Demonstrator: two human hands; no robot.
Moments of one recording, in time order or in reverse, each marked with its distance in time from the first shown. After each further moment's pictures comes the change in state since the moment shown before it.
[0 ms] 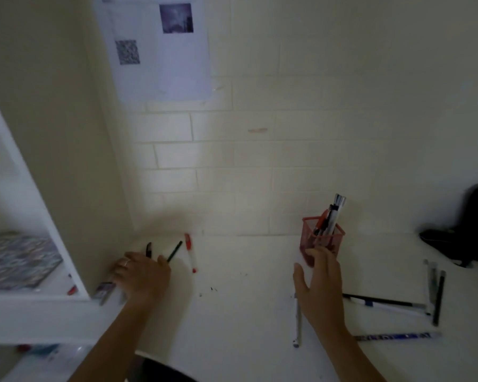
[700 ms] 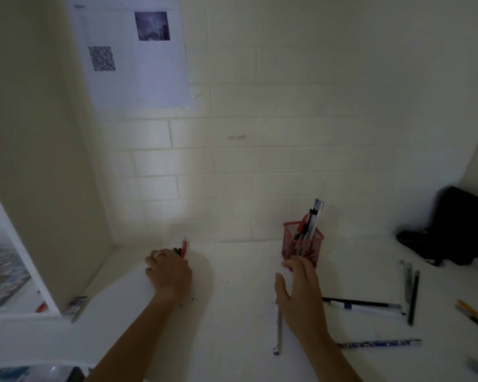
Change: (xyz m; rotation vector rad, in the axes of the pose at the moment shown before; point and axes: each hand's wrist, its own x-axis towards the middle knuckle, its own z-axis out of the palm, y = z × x) left_hand -0.036 0.083 0.013 0.118 -0.070 0.199; right_hand -0.004 0.000 -0.005 0.078 -0.070 0.017
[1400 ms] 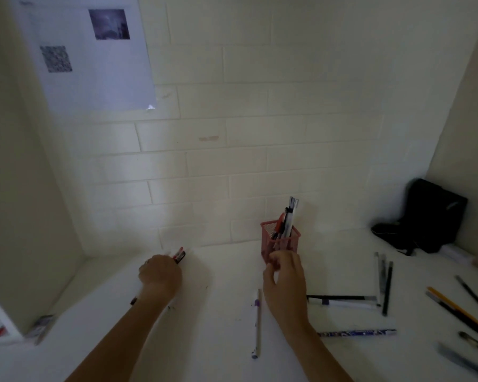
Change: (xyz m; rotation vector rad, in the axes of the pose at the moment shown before) left_hand 0.010 0.029 0.008 -0.023 -0.098 0.062; right_hand 0.020 0.000 -0.004 0.032 0.126 0.115
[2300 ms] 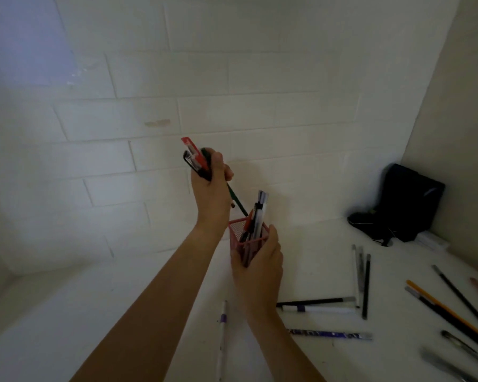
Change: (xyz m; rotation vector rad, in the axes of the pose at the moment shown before) left_hand -0.065 0.229 -0.081 -1.789 0.022 0.597; right_hand 0.040 0.012 0.021 -0.090 0.099 0.241
